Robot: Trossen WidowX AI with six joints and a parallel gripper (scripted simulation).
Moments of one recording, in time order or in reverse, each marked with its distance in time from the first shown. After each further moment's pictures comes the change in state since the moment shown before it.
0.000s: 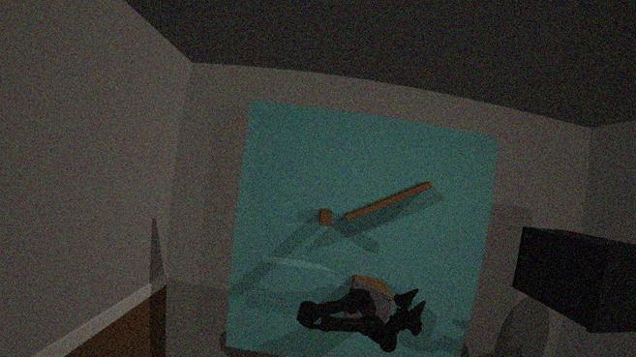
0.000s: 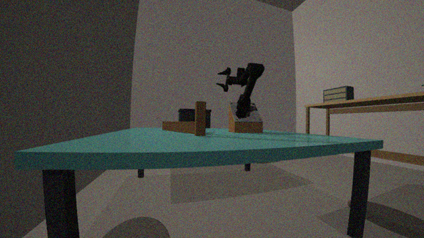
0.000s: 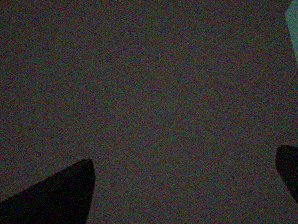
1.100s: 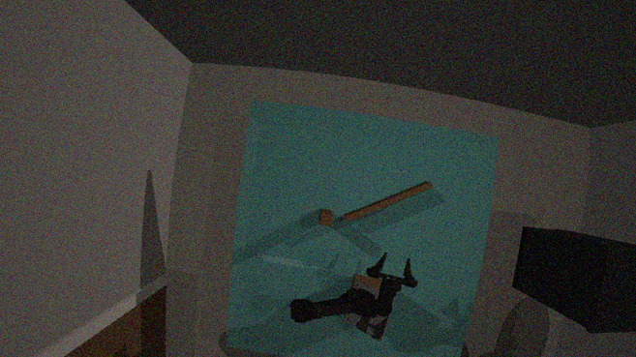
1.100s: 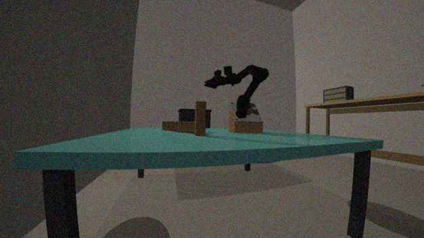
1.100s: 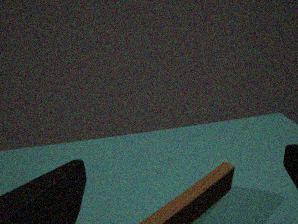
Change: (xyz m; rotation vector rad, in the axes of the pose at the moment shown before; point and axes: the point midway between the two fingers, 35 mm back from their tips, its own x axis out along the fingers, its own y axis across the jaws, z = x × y) arm 0.060 -0.079 -0.121 -1.629 0.506 -0.021
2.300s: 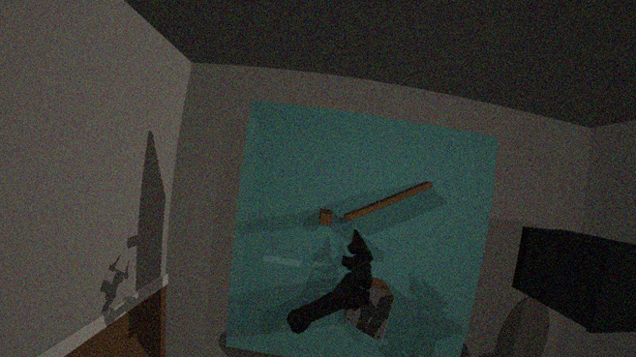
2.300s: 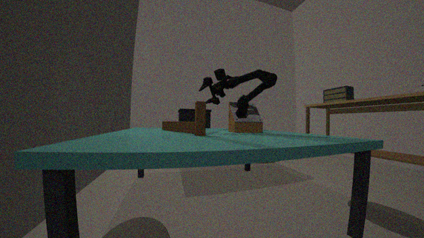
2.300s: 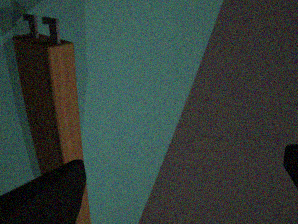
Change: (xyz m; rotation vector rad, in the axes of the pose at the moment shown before) arm 0.048 0.138 -0.101 -1.952 -0.070 0.628
